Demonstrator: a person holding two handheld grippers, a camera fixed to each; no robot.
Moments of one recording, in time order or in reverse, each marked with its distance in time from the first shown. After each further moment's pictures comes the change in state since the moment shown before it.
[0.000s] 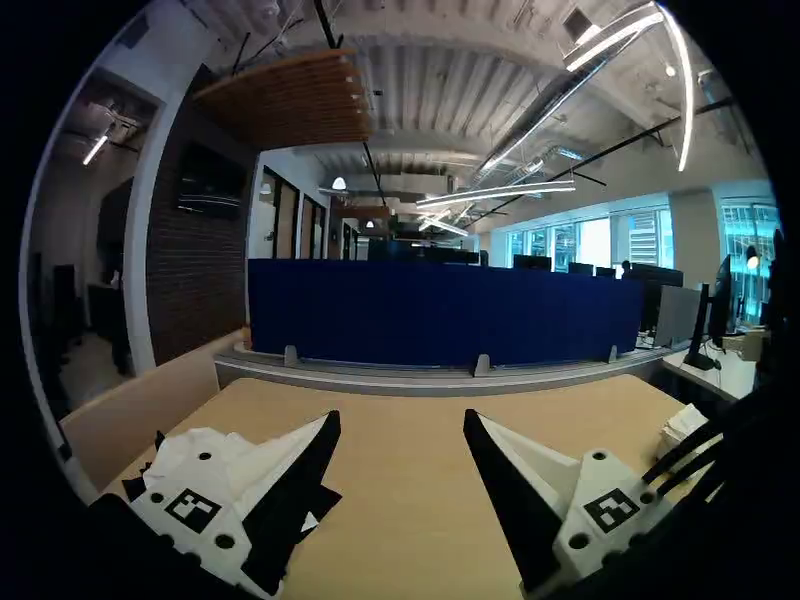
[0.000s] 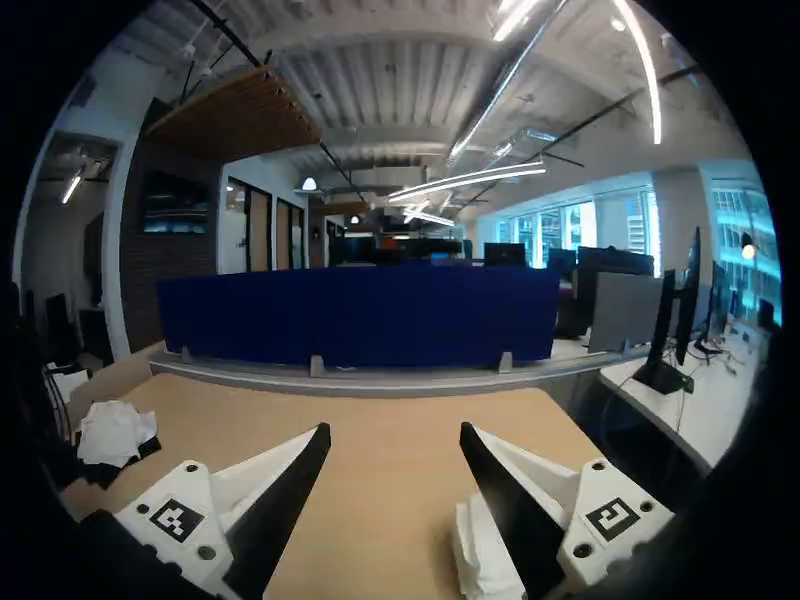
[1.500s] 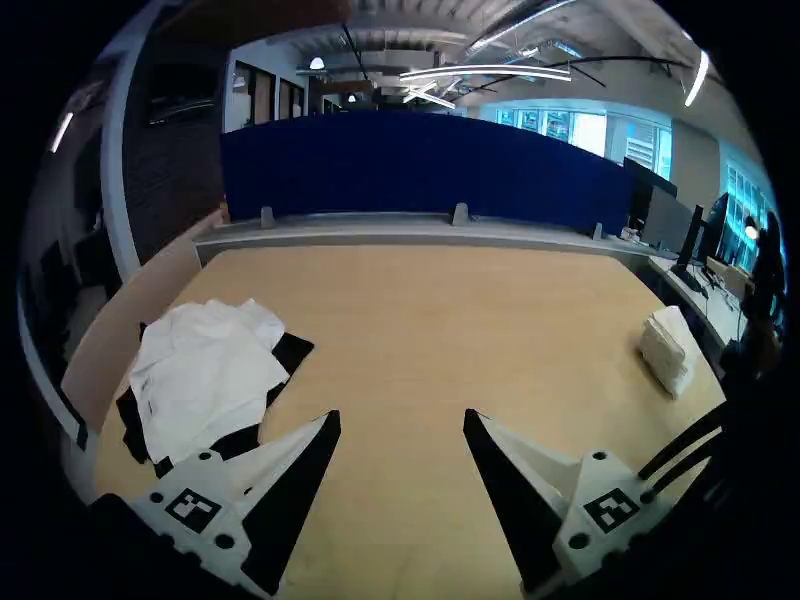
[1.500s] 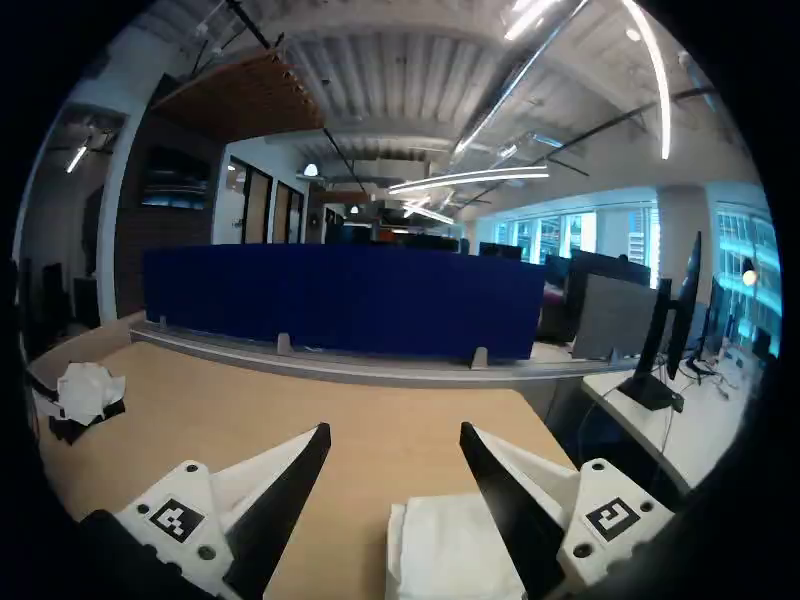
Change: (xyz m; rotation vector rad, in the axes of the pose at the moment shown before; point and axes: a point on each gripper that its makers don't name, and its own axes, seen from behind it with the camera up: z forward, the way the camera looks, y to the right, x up) left arm -0.132 0.033 -0.056 -0.052 -0.485 0.032; right arm -0.032 0.076 0.029 -0.019 -0.024 -0.091
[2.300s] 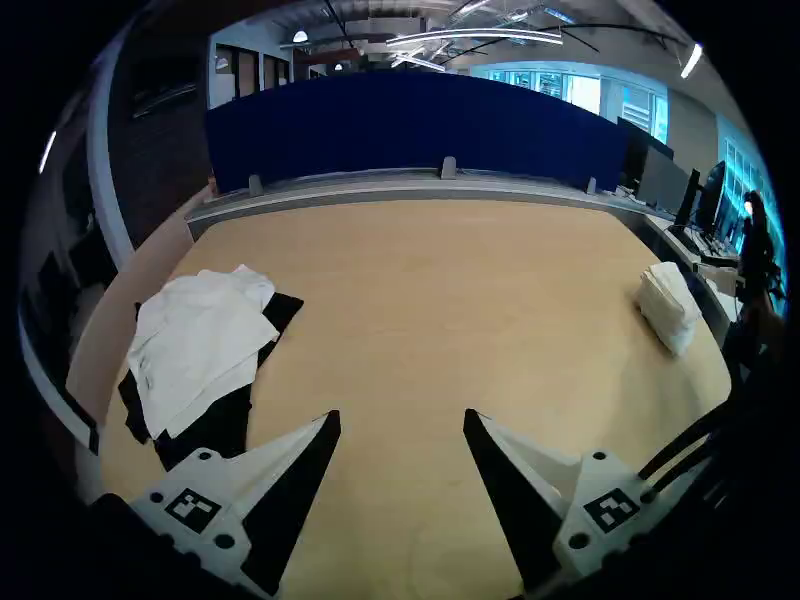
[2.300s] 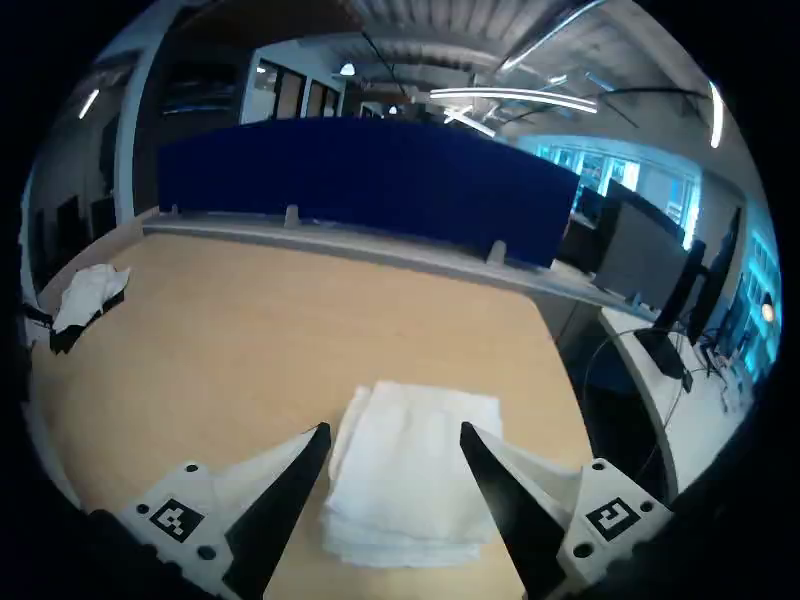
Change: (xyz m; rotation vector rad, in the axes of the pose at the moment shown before) left arm -0.039 0.015 -0.010 -0.004 -0.140 0.051; right arm -0.103 0.049 0.002 0.086 -0.324 -0.105
